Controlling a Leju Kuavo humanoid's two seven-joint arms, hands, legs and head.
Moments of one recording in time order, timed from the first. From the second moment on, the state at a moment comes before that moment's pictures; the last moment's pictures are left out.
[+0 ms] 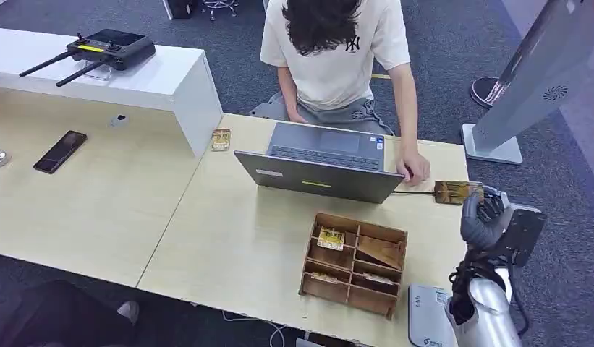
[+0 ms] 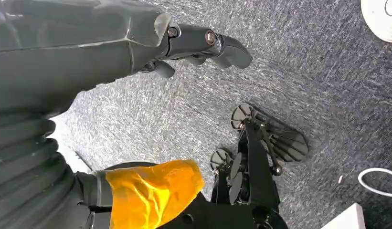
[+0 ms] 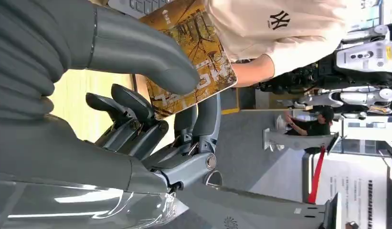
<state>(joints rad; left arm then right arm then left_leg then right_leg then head) 0.03 -0.12 0.73 -0.16 -0.32 0.11 -0.08 -0.35 -0.03 0.14 -1.00 -0.22 -0.42 -0.44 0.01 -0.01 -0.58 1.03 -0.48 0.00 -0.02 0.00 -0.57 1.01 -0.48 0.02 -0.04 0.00</state>
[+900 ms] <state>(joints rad) 0.03 -0.12 0.73 -0.16 -0.32 0.10 -0.09 -0.38 -0.02 0.13 -0.96 -0.49 -0.01 -0.42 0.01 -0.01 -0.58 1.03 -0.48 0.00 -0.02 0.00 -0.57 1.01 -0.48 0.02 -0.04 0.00</state>
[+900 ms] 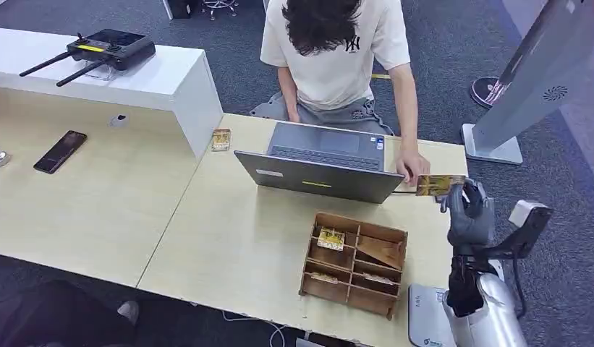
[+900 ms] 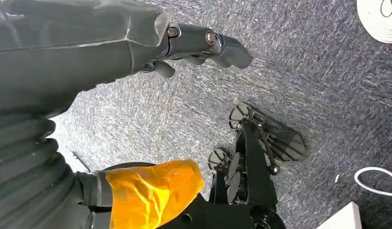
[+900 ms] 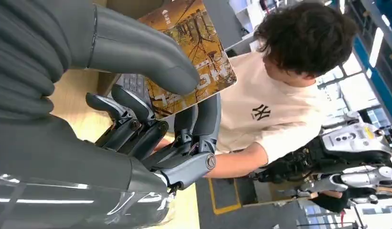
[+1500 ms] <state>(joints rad) 0.03 -0.12 0.73 -0.16 -0.33 0.09 -0.08 -0.42 0.02 0.21 -0.97 -0.53 0.27 -0.41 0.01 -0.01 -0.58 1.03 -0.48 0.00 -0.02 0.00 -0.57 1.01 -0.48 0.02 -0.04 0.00</state>
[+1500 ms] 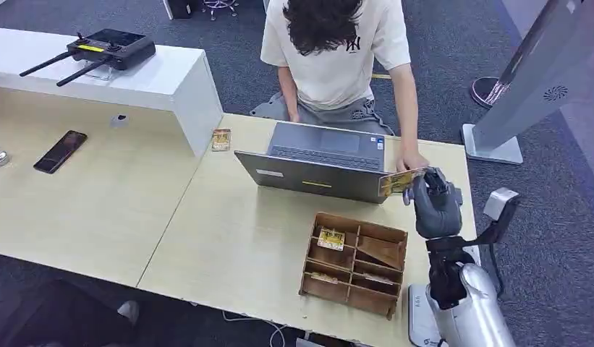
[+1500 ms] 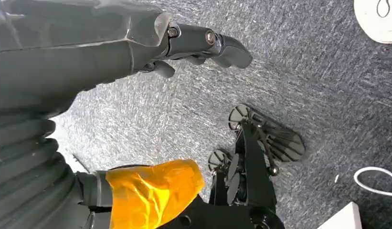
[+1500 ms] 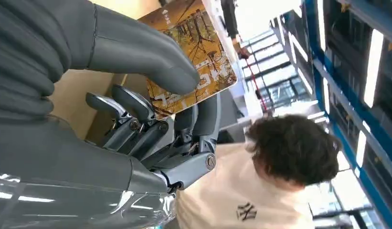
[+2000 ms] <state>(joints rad) 0.03 -0.12 0.73 -0.16 -0.33 0.09 -0.08 -0.42 0.02 0.25 -0.97 -0.53 0.30 -0.41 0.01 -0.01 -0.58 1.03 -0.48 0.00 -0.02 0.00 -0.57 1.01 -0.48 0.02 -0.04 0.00</state>
